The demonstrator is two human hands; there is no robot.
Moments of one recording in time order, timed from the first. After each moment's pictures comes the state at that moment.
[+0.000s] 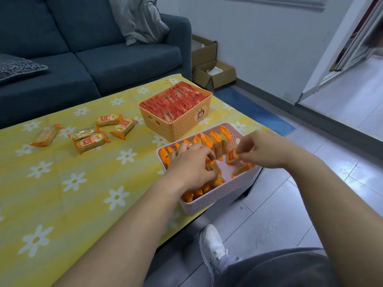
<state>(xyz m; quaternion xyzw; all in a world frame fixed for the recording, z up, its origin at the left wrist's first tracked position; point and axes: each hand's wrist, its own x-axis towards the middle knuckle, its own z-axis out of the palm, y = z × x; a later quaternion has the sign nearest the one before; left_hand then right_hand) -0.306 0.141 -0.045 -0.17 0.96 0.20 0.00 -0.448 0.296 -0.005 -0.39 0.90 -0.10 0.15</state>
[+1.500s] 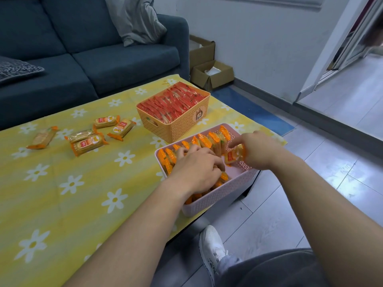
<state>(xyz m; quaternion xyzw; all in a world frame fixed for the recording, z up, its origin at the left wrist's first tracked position) -0.315 0.149 -0.046 -0.10 0.98 0.18 0.02 -0.448 0.283 -0.020 -0.37 0.92 -0.04 0.11</state>
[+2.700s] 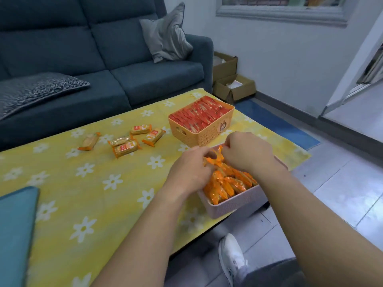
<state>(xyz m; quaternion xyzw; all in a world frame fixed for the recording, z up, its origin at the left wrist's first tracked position) -0.257 0.117 -0.015 -0.23 0.91 0.33 -0.12 -0.372 0.215 0.017 -0.35 0.93 -0.09 0.01</state>
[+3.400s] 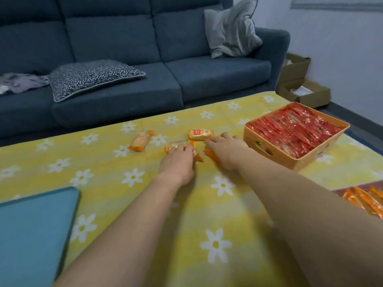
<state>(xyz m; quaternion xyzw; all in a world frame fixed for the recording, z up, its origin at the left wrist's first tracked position) -0.222 -0.162 -0.110 -0.39 0.91 0.08 -0.02 -0.374 -0.092 -0.082 -0.60 0.79 0.14 0.03</state>
